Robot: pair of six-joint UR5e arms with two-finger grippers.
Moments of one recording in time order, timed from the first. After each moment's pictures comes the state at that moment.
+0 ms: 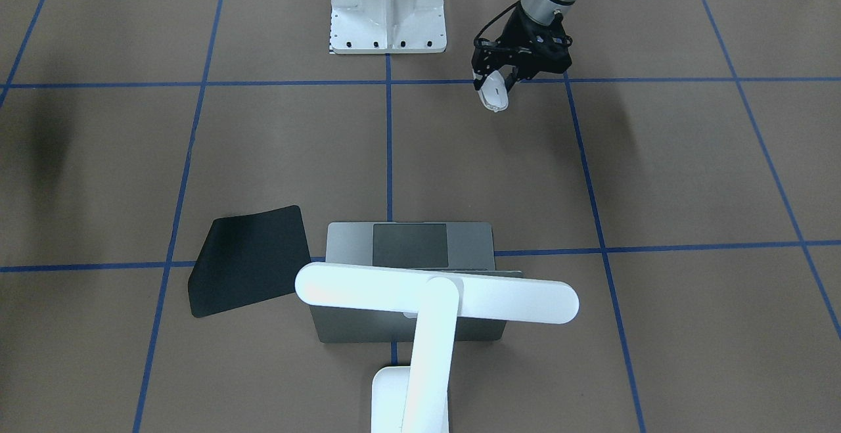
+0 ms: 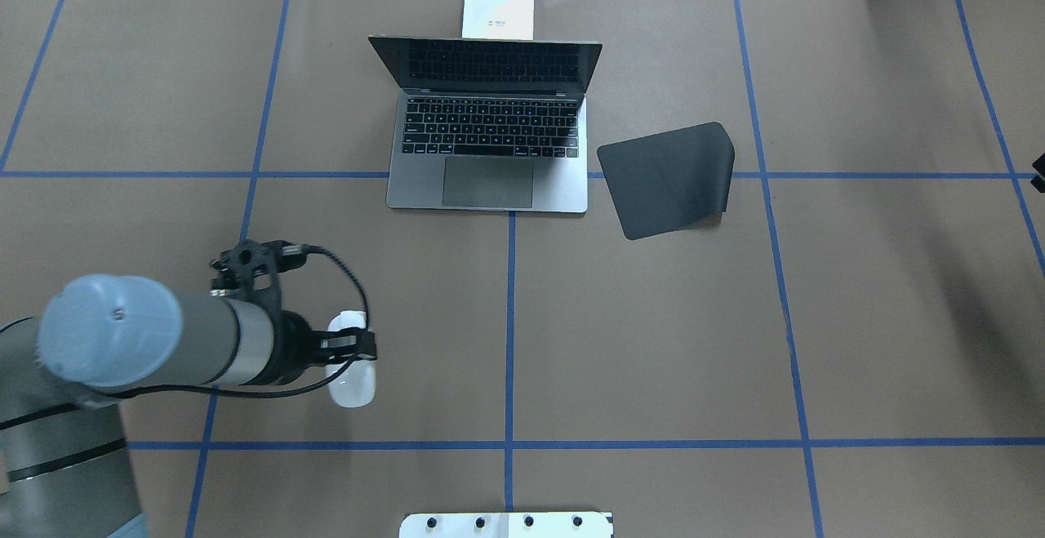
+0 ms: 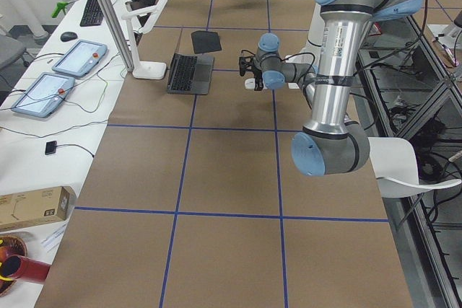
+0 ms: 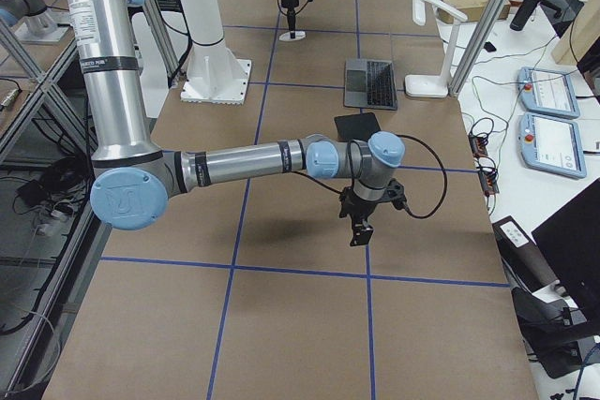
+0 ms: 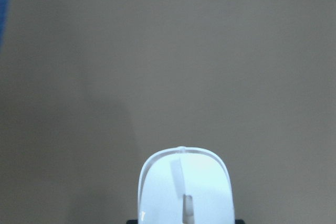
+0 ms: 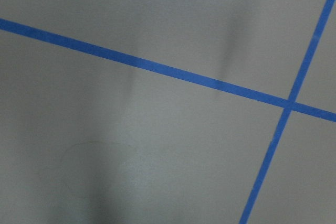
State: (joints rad) left arm -0.39 -1.80 -2.07 -1.93 -1.79 -1.47; right arm 1.34 -1.44 1.58 -1.73 2.19 -0.13
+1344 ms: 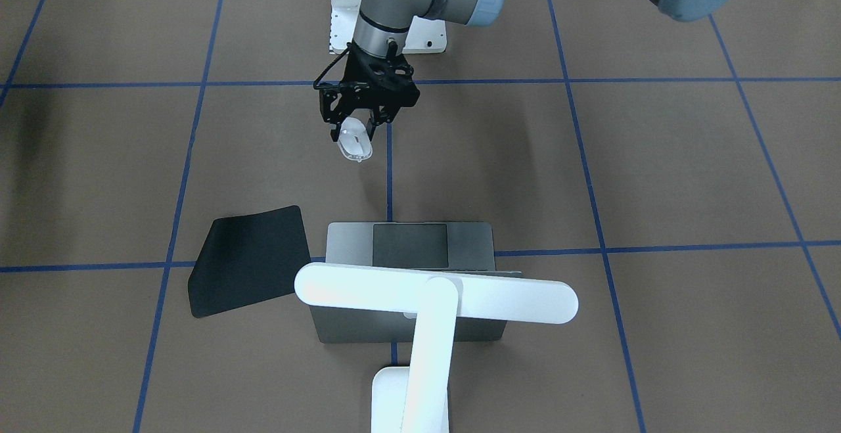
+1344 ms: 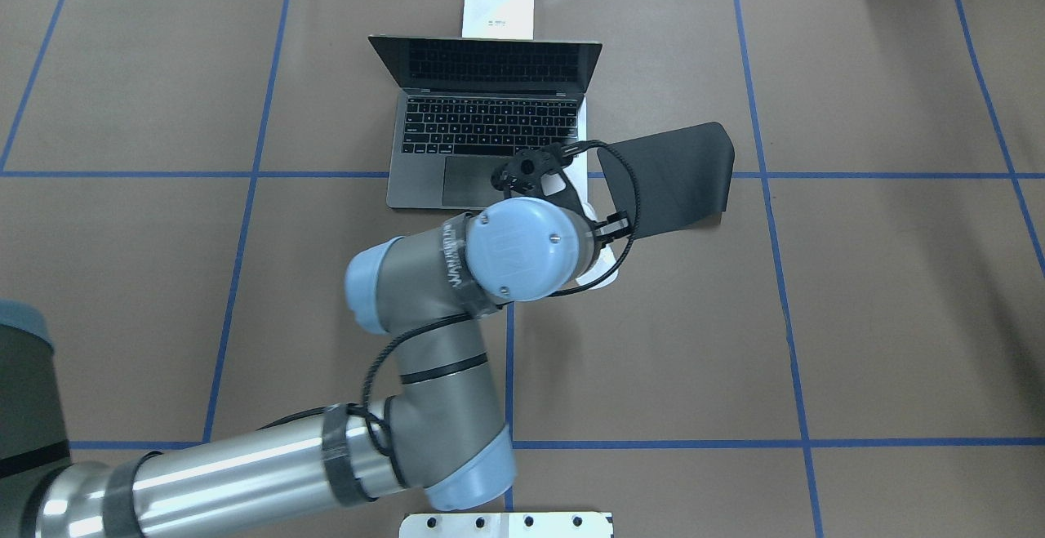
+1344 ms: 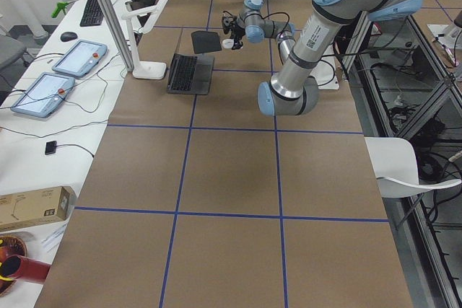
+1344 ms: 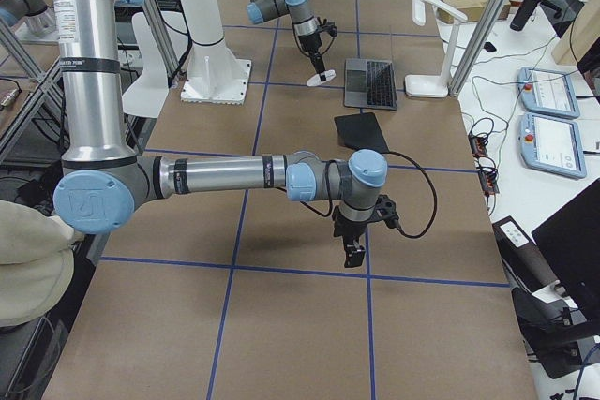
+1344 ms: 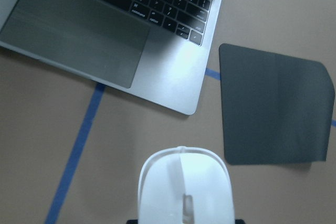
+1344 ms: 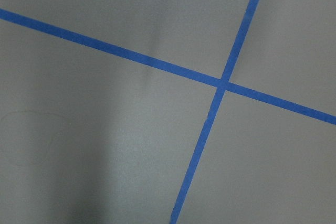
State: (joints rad) left arm -0.37 -2.53 -1.44 -1.87 -1.49 -1.66; right arm 1.39 -1.54 1.59 -1.56 2.15 -0.10
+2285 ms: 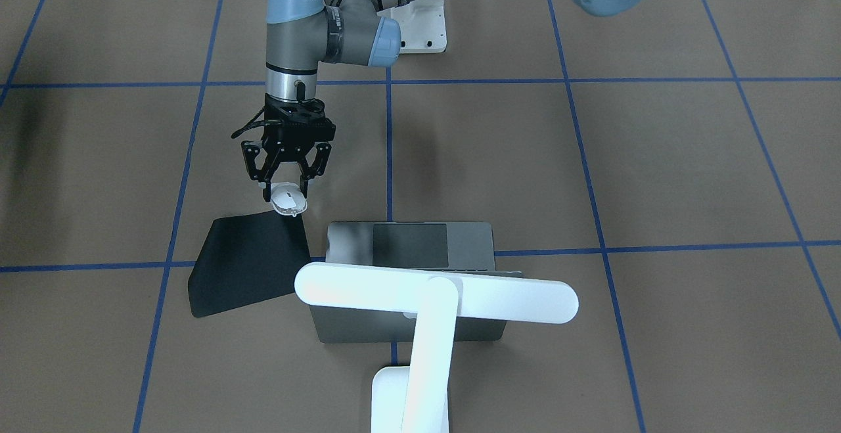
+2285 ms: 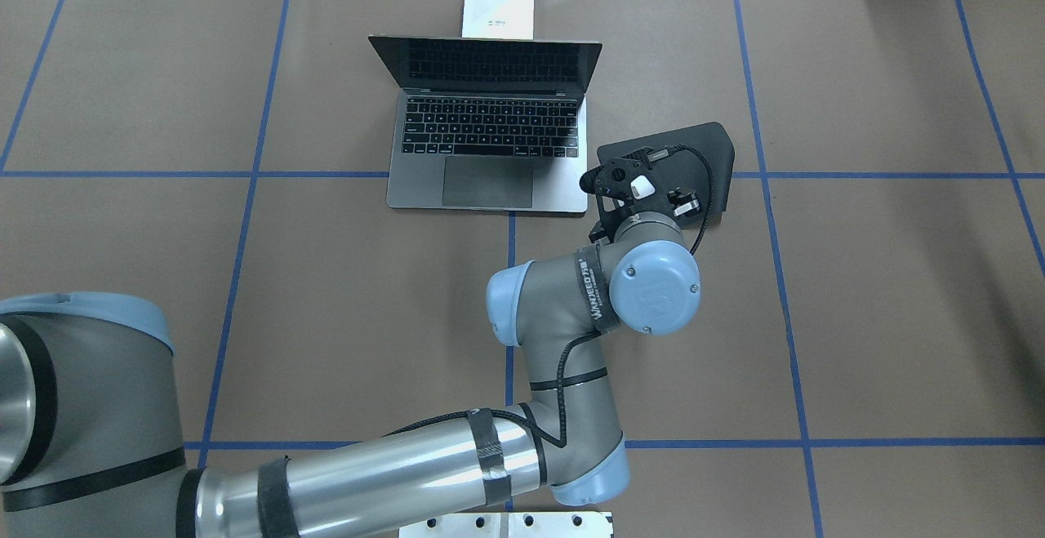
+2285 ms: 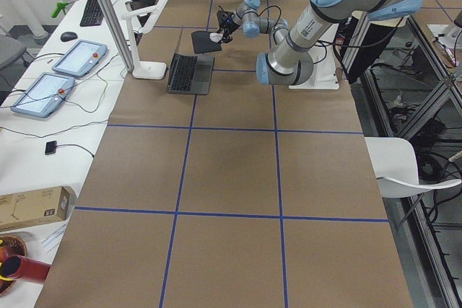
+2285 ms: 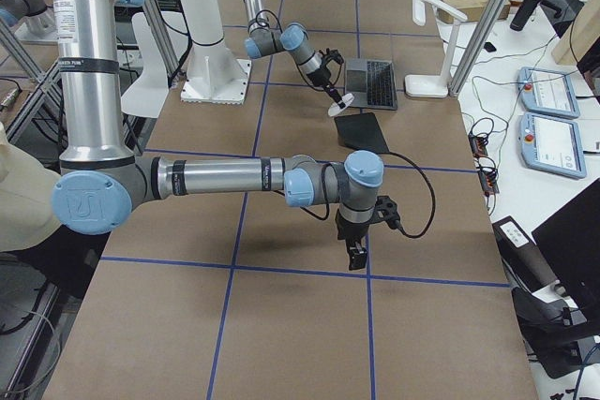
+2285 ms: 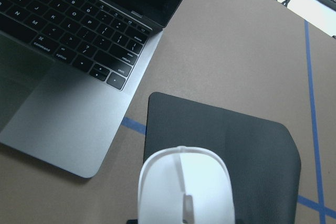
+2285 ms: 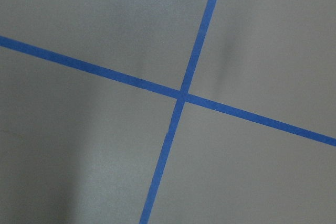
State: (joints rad) left arm -0.31 -2.77 -0.99 -2.06 -1.15 -1.71; right arm 1.39 -1.55 1.59 -1.50 2.14 -0.07
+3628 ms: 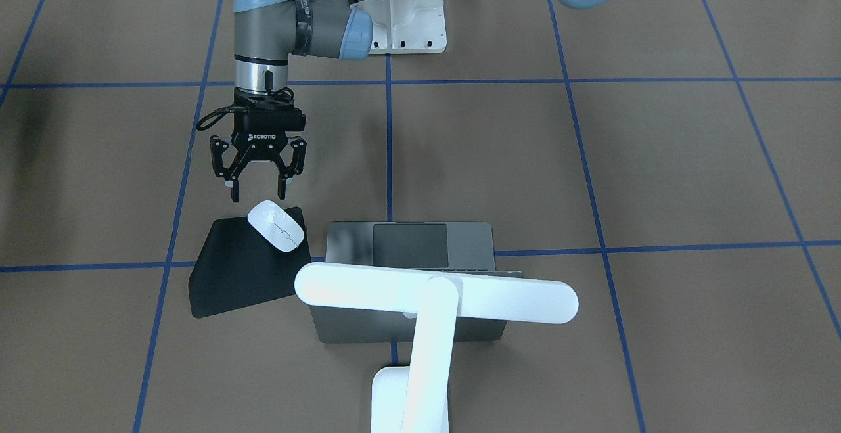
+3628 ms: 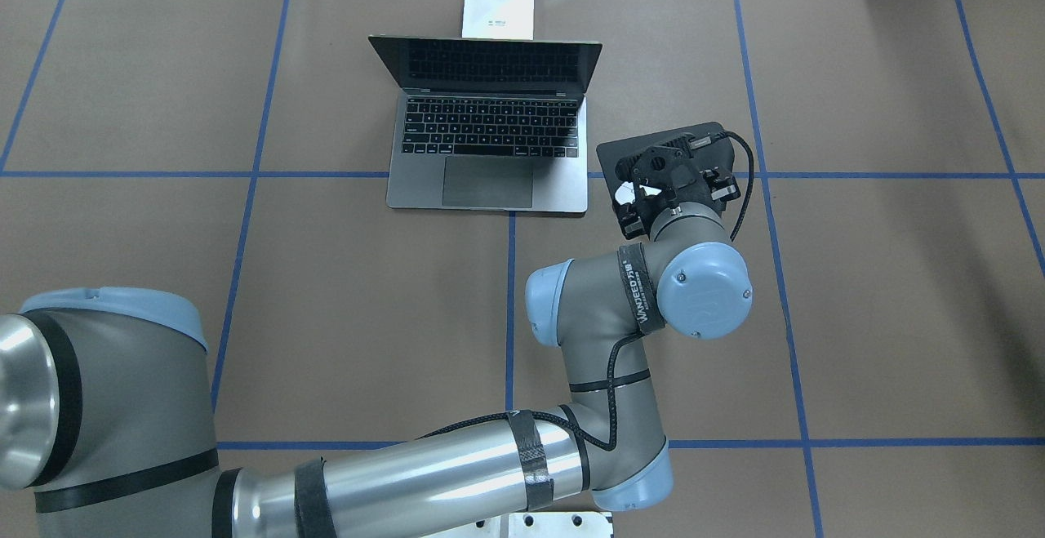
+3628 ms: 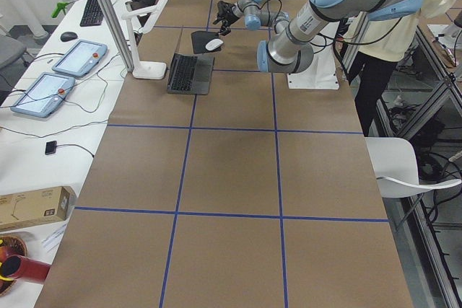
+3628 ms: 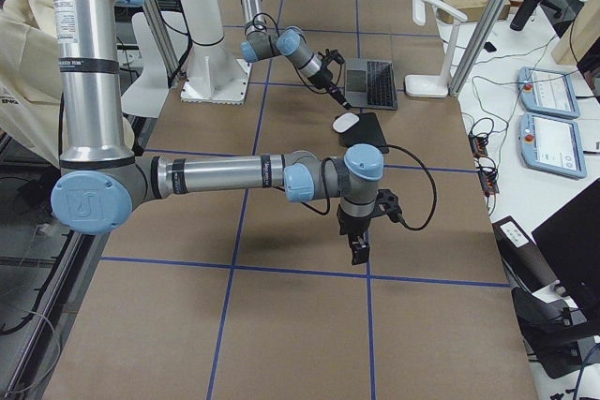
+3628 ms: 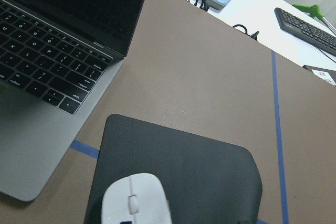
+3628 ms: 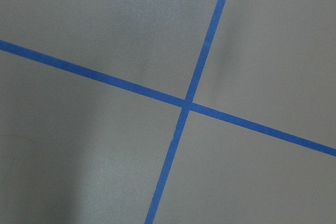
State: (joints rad) left arm -0.30 -2.84 -0.93 -2.07 -1.06 -1.68; right arm 1.39 -1.55 1.62 -1.50 2.14 -0.07
